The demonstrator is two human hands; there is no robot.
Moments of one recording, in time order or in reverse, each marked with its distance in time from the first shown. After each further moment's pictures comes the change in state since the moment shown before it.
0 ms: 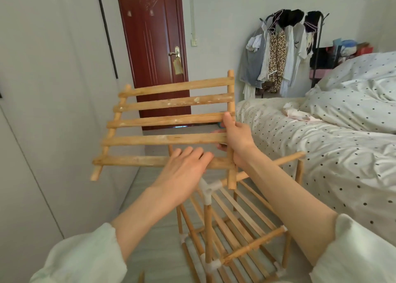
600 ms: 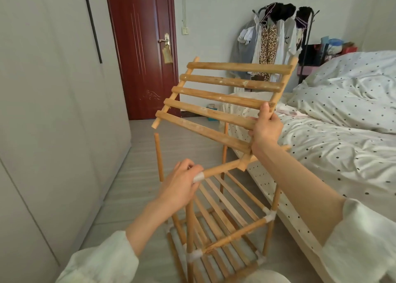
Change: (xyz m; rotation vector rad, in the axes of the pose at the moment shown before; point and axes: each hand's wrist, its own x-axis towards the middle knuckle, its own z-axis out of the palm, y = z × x) left_hand -0.014 0.013 0.085 -0.491 -0.066 -0.244; right_hand 0.035 0.009 -0.063 0.002 0.522 -0.156
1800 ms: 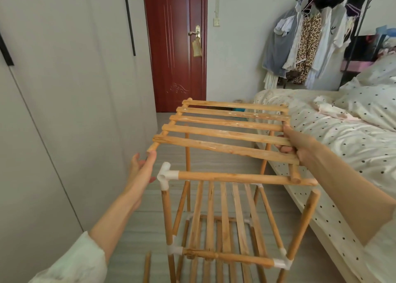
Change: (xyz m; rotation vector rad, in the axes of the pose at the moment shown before) left_hand -0.031 -0.111 -0.052 -0.939 0.417 -0.888; right_hand 0.055 0.044 0.017 -0.235 -0.440 0.468
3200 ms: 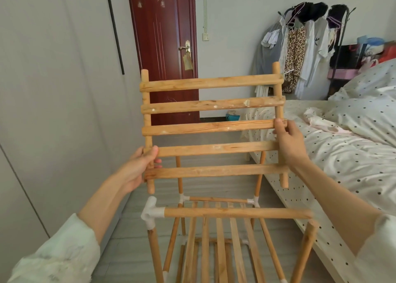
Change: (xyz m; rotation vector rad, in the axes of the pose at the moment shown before) left_hand 0.058 0.078 0.030 0.015 -0.257 -0.064; right_hand 0.020 -0.030 0.006 -0.265 0.237 -0.698
